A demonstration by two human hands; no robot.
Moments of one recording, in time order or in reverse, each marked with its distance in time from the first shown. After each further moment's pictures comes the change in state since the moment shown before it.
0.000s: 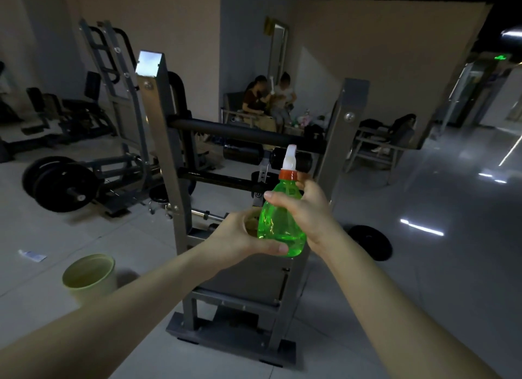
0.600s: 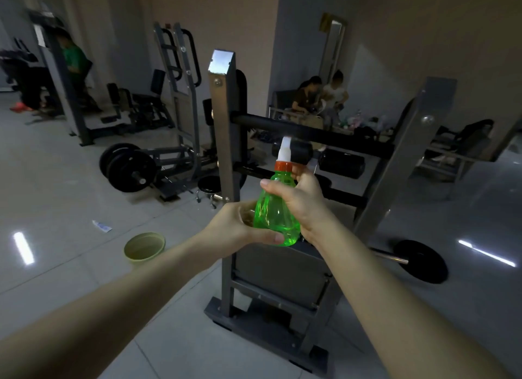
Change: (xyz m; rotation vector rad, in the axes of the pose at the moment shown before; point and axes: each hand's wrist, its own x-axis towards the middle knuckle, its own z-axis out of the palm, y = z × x) left_hand -0.056 -0.006 -0.068 -0.008 0.208 -0.035; right_hand 0.018 -0.005 0.103 0.124 -0.210 0.008
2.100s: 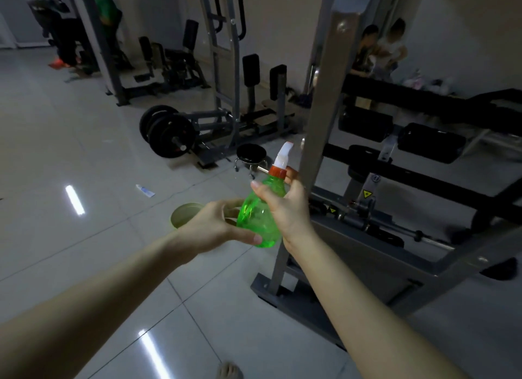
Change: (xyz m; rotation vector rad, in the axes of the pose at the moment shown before) left_hand -0.002 -0.140 -0.226 0.058 0.039 -0.243; right_hand 0.087 0.128 0.232 0.049 0.035 0.150
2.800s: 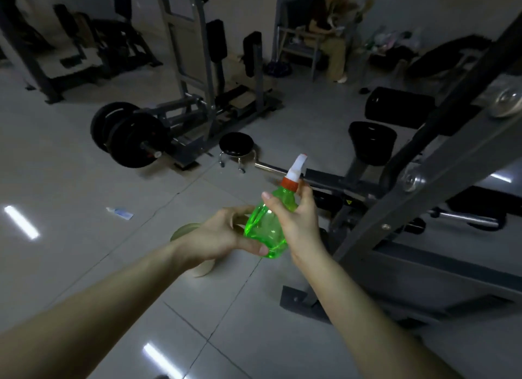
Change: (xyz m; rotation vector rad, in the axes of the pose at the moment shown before) left_hand 0.213 -0.104 -0.230 -0.039 -0.317 -0.036; right_hand 0.209 0.077 0.179 -0.028 0.331 0.062
